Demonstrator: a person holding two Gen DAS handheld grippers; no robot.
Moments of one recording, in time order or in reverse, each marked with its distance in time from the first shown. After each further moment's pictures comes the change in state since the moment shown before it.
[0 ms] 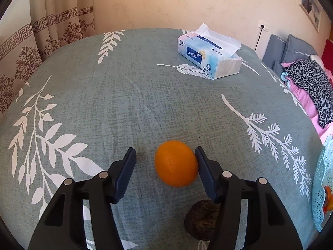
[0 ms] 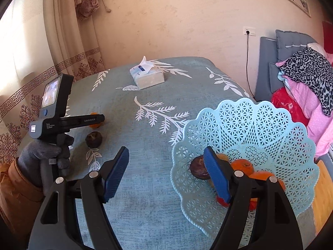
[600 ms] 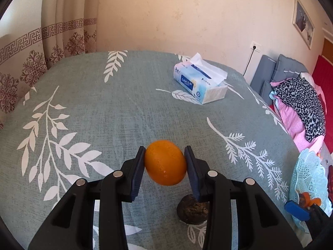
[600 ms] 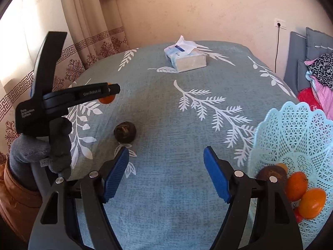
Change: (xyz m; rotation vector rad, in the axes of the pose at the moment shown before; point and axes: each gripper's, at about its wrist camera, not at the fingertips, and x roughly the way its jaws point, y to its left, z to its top) left arm -0.059 0.012 0.005 -0.053 -0.134 -0.059; right arm 0.054 0.061 0.011 -0.078 0.140 0.154
